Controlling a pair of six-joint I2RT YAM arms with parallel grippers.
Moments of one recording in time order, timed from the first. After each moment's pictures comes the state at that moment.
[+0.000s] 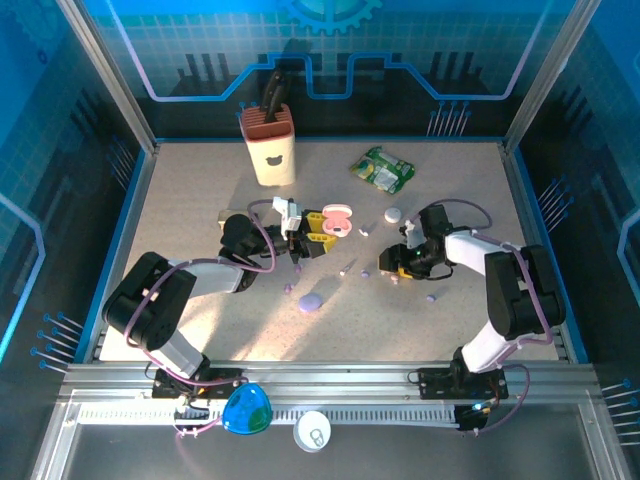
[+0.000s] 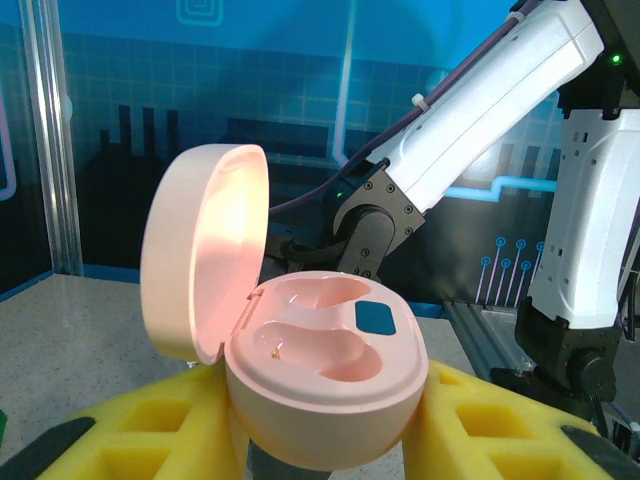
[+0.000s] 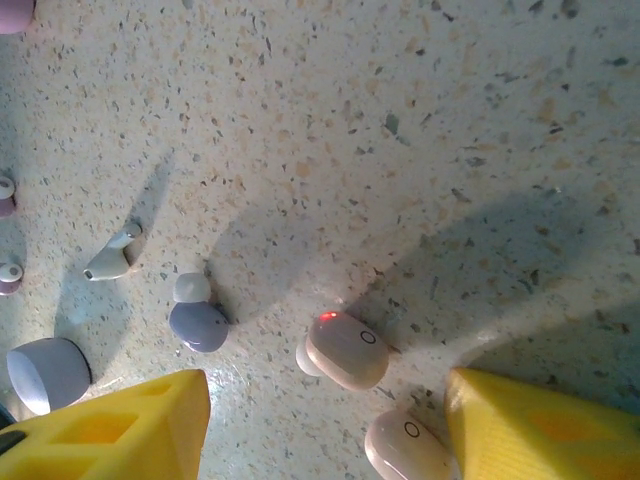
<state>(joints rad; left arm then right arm) -0.45 1.61 0.63 1.28 0.95 -0.33 0.16 1.63 0.81 -0.46 -0.55 0.29</state>
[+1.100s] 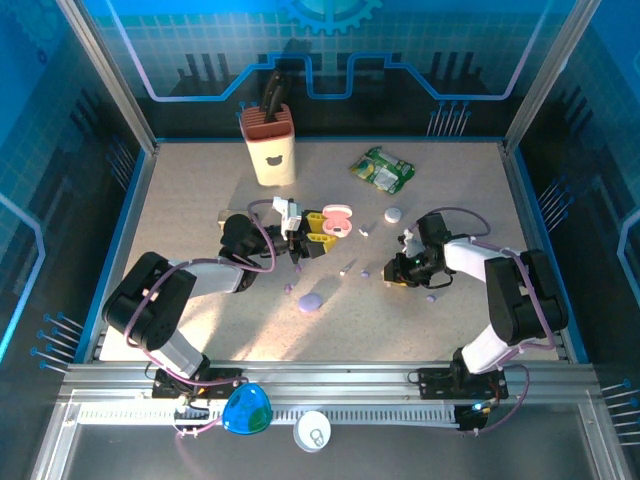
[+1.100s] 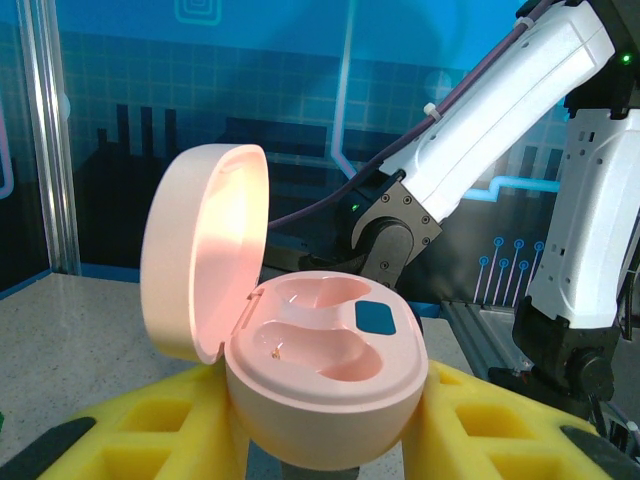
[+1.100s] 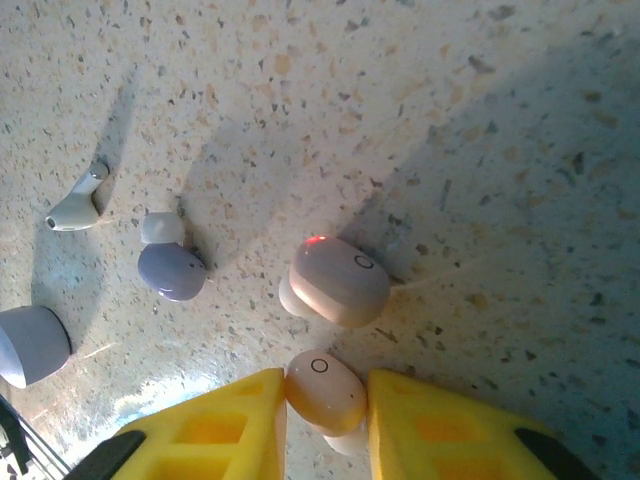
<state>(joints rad) -0.45 1.61 0.63 1.28 0.96 -0.33 0.19 1.60 0.75 -0.46 -0.55 0.30</state>
